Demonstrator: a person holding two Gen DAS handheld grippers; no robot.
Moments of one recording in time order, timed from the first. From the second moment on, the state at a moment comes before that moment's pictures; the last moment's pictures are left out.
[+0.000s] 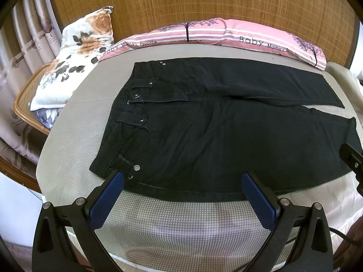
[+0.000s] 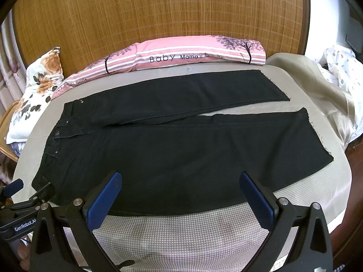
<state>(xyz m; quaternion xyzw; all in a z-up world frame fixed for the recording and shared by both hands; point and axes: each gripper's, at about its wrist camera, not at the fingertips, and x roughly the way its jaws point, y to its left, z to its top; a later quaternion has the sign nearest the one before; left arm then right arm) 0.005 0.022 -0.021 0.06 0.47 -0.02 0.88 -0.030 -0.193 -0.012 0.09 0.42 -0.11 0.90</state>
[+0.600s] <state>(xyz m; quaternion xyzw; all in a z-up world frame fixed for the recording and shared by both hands) 0.083 0.098 0.021 -0.06 0.45 -0.06 0.89 0.010 -0.207 -0.011 0.16 0.43 -0.01 0.89</state>
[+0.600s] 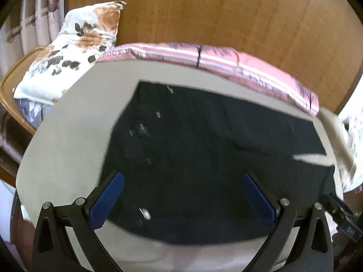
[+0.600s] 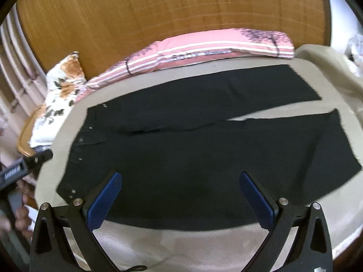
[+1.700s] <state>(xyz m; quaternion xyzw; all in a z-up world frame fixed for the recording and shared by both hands) 0.372 0.220 -0.119 -0.30 0.55 -0.19 0.76 0.191 -0.164 -0.076 0.13 0.52 0.02 0.85</state>
